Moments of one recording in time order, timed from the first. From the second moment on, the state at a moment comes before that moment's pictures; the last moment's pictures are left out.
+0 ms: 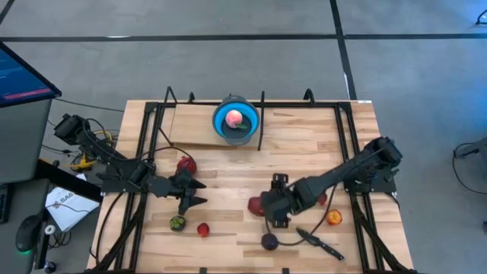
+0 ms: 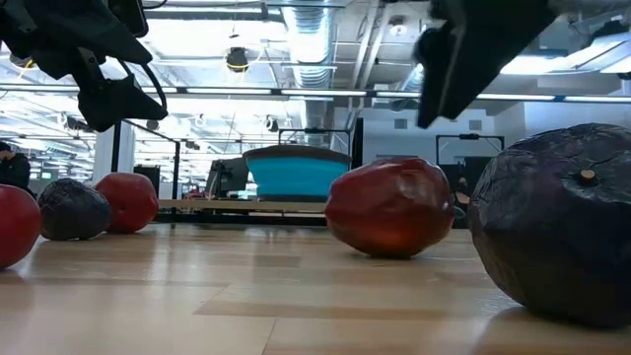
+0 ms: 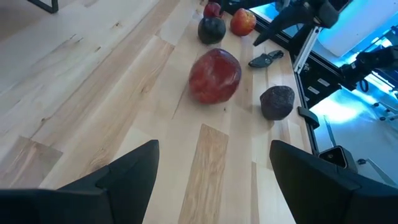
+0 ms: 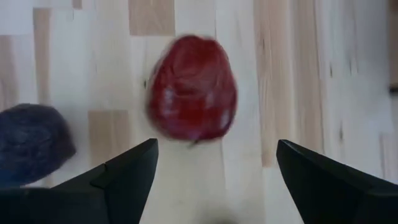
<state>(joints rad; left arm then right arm) -0.53 0.96 0.37 0.11 -0.44 -0.74 0.45 1.78 1.38 -0.87 0.29 0.38</state>
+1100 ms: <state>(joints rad) -0.54 1.02 0.37 0.27 -0.34 -0.48 0.42 1.91 1.38 -0.57 0.15 -0.09</state>
